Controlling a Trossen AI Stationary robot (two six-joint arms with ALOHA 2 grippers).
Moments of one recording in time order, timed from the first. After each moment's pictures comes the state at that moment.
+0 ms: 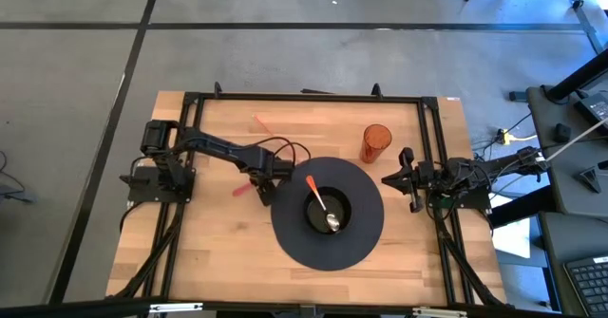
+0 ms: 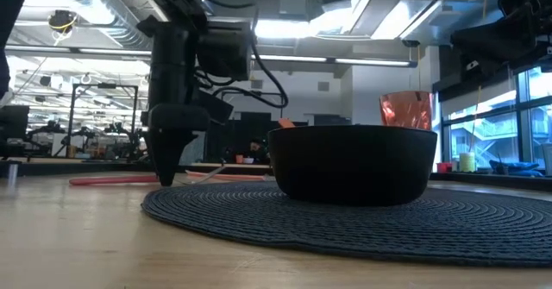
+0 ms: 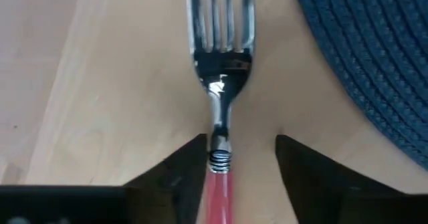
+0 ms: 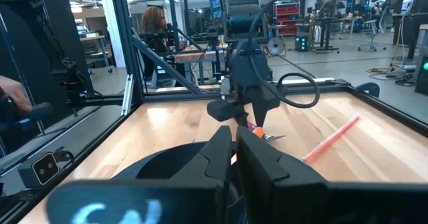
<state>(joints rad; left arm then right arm) 0.04 1.84 1.03 -0.81 -0.11 -0.52 0.26 0.12 0.01 0.14 0.21 0.08</state>
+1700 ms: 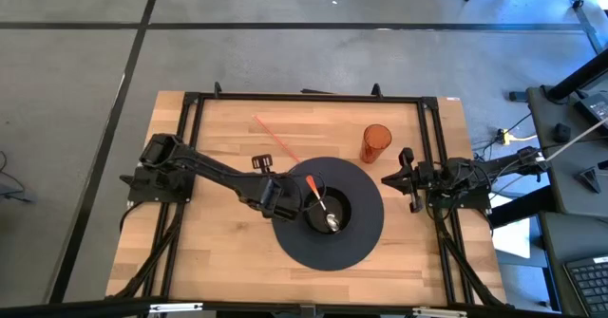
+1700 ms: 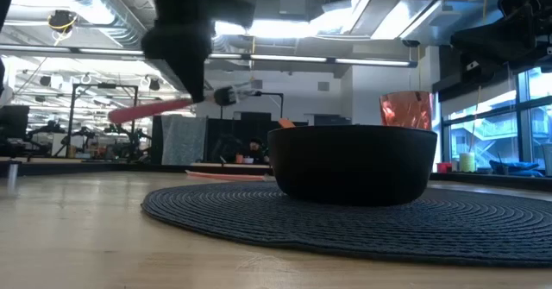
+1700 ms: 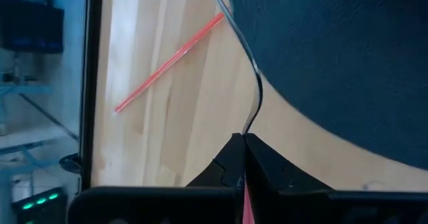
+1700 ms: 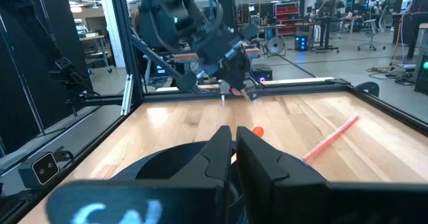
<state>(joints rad) -0.28 1.85 1.46 -1.25 -0.62 -0.54 0.26 0.12 0.01 0.13 0.21 0.08</state>
